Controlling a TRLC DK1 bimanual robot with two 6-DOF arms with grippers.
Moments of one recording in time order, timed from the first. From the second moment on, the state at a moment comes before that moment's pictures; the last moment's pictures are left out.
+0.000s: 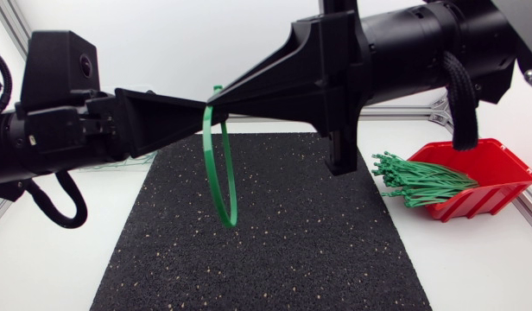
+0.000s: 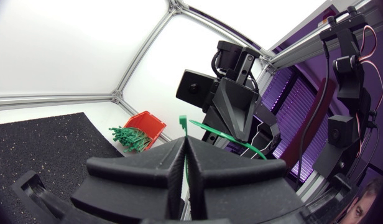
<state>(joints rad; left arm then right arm) -0.43 1.02 0.73 0.29 0.92 -0.60 0.64 1.30 1.24 -0.31 -1.04 1.47</state>
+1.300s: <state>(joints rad) -0.43 1.01 0.73 0.29 0.90 -0.58 0.63 1.28 1.21 -0.29 -1.04 1.49</state>
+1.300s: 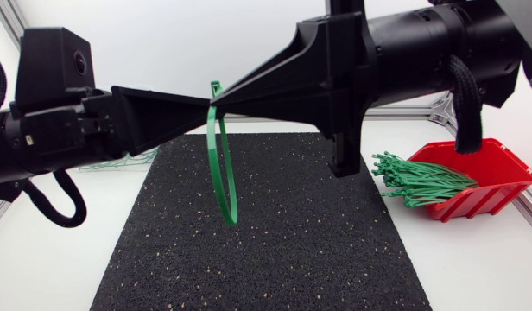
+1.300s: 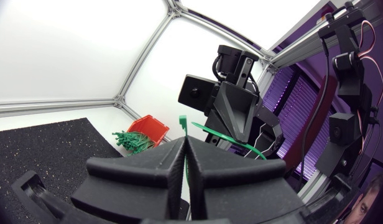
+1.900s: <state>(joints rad) -0.45 1.01 0.73 0.27 0.89 -0.56 0.65 1.28 1.20 -0.27 -1.04 1.49</state>
